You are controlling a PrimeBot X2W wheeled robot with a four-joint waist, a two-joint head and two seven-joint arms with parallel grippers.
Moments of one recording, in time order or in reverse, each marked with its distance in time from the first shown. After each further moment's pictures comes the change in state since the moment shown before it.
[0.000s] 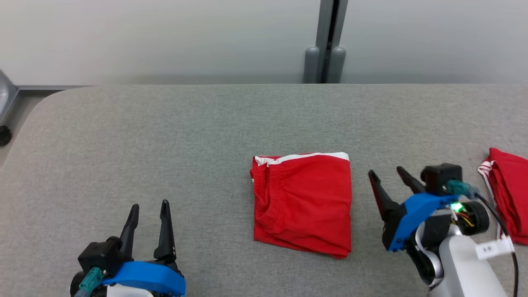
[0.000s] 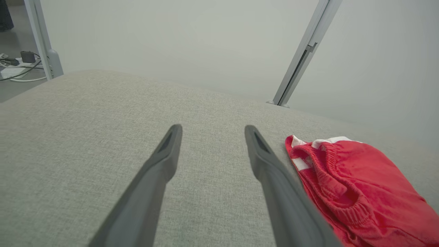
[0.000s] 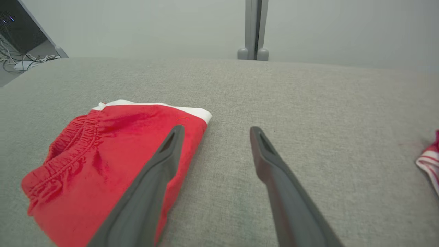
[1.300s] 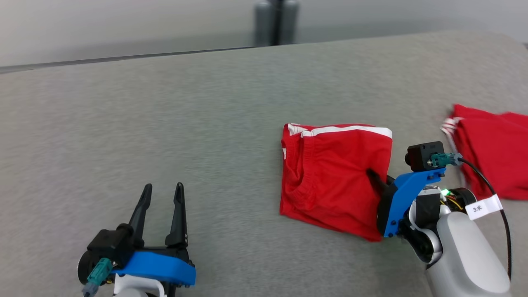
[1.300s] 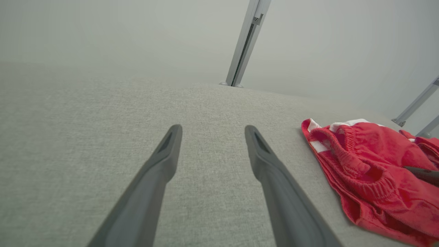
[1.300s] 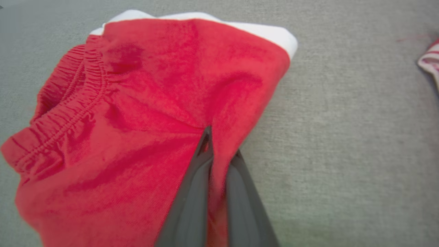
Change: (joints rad) left arm -0.026 -0.045 0.022 -0.049 0.106 -0.064 0.004; right arm -0.141 -0.031 0.057 0.136 0.131 0.000 0.239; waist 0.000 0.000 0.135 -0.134
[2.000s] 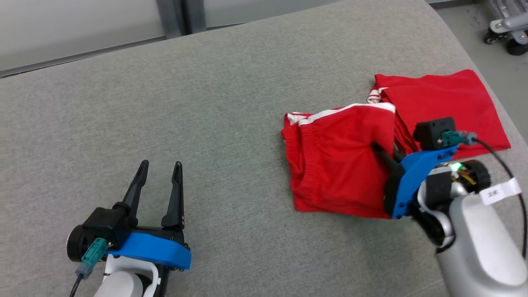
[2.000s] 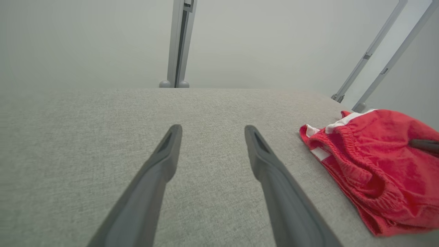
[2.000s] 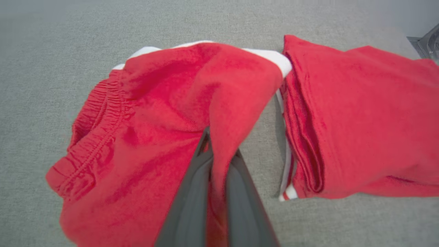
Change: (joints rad) left arm -0.064 0.060 -0.022 -0.079 0.035 0.012 0.070; right arm -0.007 -0.022 0.015 -0.184 -0.019 0.000 0.055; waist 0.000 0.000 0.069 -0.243
